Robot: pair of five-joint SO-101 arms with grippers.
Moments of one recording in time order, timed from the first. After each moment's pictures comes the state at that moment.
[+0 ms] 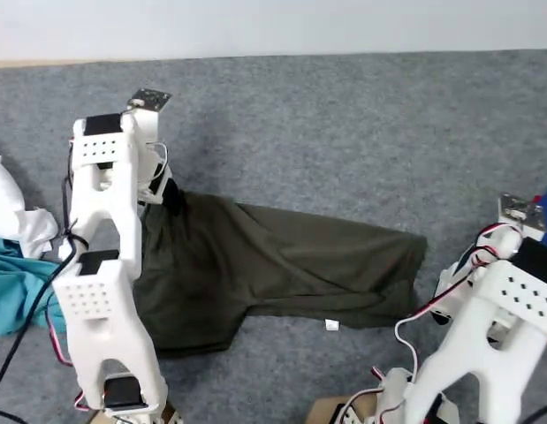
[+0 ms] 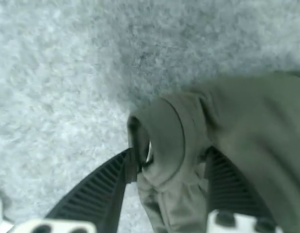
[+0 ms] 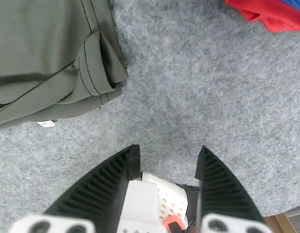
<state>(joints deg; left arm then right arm) -10.1 38.7 -28.3 91.0 -12.5 29.9 -33.2 32.4 99.7 8.0</state>
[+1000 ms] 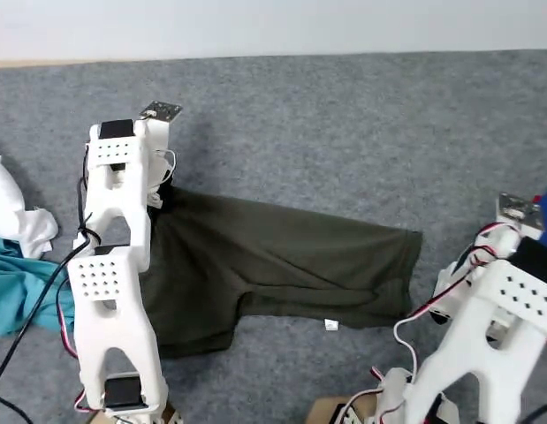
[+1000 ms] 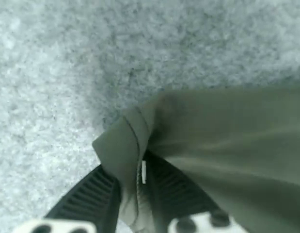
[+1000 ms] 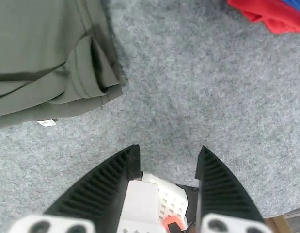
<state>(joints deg) -9.6 51.3 -38.7 92.6 -13.8 28.4 -33.2 32.4 99.7 8.1</state>
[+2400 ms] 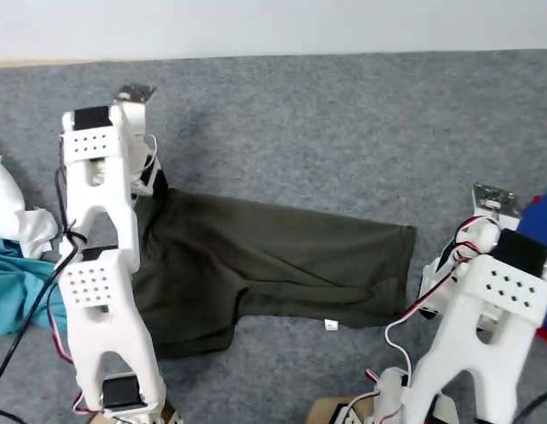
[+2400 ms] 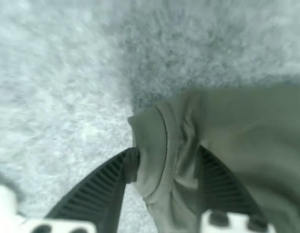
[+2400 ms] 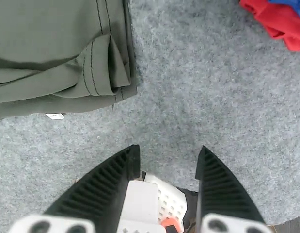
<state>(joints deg) -12.4 45.2 -44.4 98.8 -10.5 23.4 -33.2 32.4 99.7 8.1</state>
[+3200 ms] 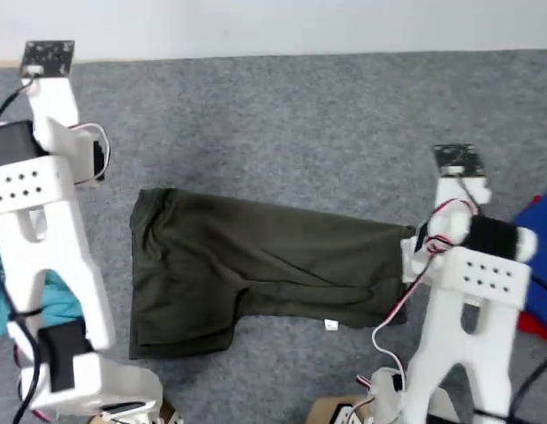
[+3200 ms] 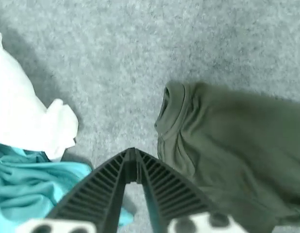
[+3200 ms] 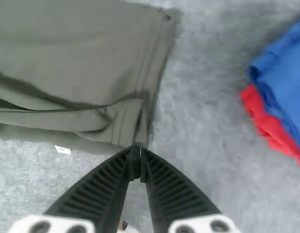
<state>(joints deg) -17.8 -0.8 -16.9 99.1 -2.2 12.0 -30.9 31.0 87.1 14.5</state>
